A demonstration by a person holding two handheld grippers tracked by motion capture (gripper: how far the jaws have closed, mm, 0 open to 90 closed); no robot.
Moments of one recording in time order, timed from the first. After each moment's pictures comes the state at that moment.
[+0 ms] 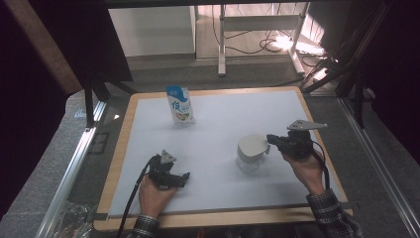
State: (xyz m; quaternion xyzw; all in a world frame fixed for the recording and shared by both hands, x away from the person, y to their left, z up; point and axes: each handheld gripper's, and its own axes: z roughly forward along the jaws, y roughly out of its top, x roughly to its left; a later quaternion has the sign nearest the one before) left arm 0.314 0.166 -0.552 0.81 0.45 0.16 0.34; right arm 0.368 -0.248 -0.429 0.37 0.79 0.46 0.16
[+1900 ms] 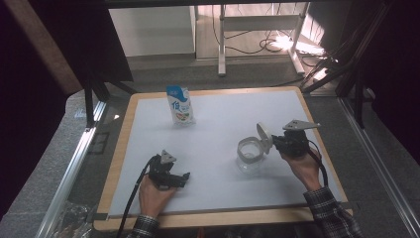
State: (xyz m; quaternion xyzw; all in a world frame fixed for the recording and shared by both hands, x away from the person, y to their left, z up) left arm 0.314 0.166 -0.552 0.81 0.45 0.16 0.34; right arm 0.384 -0.250 -0.451 0.37 0.80 0.44 0.18
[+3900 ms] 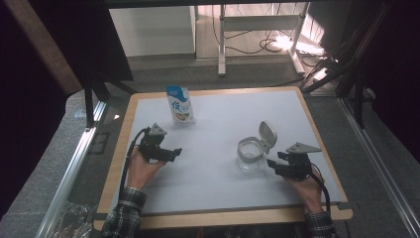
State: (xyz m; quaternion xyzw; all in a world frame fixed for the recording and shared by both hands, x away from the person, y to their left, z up) left arm 0.373 0.201 -0.484 0.82 0.42 0.17 0.36; right arm 0.350 -0.272 -0.512 0.40 0.80 0.40 0.18
